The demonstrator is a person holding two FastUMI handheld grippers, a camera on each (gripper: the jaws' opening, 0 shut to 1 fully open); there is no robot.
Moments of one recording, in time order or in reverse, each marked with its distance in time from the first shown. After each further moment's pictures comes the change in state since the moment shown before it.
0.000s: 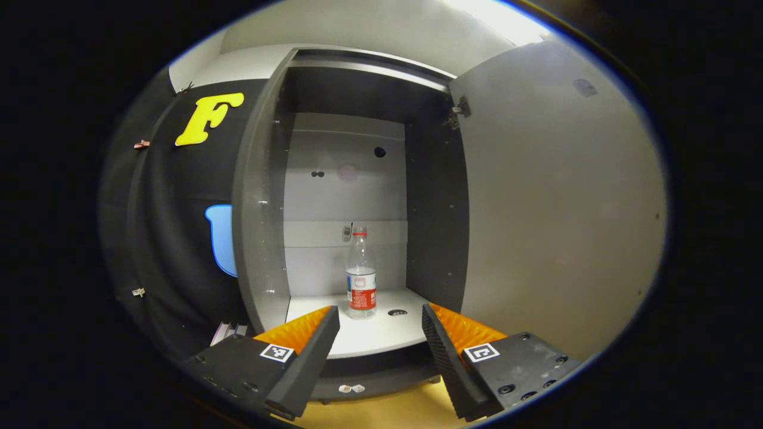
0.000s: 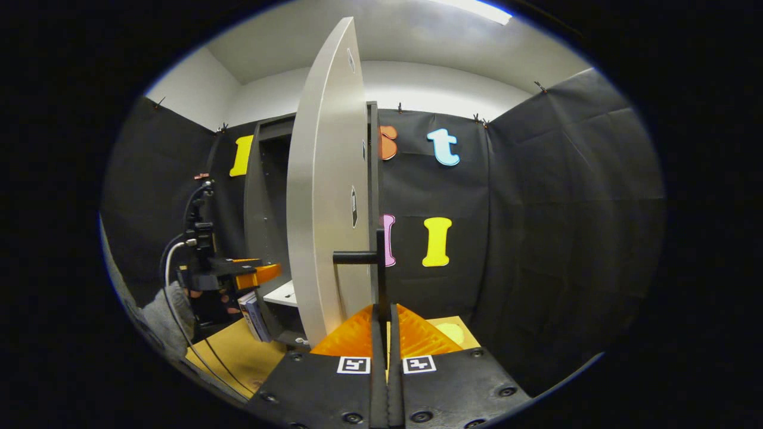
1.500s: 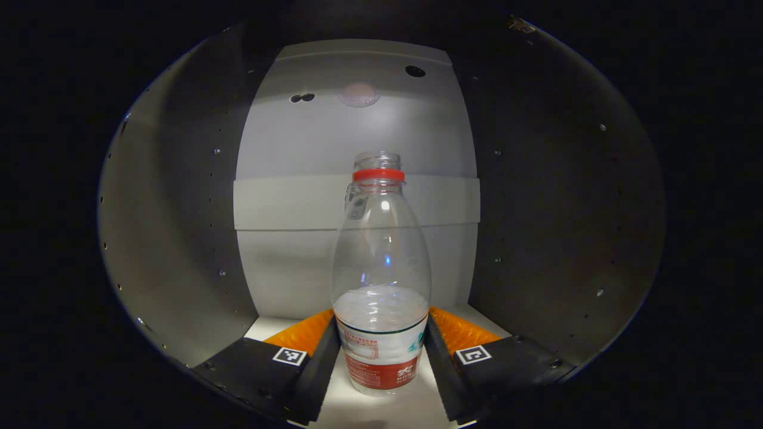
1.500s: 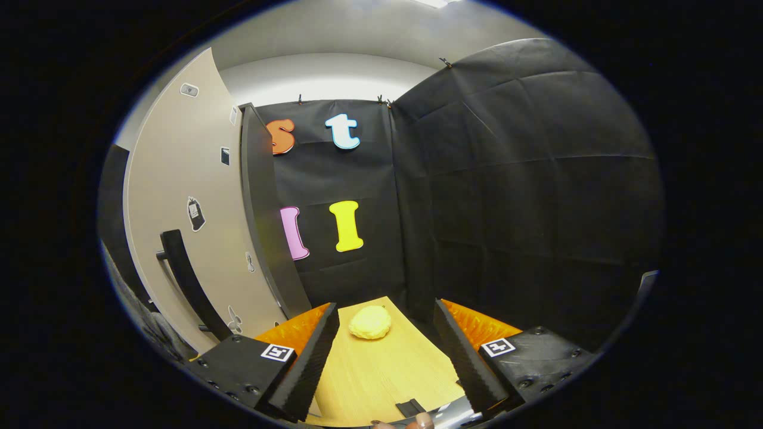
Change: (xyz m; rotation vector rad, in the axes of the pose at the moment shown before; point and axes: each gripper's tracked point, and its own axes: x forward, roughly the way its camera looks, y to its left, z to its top) left arm 0.253 0.045 -0.064 -0.037 0.097 0.150; right arm -0.039 -0.181 -0.013 0.127 0.042 -0.415
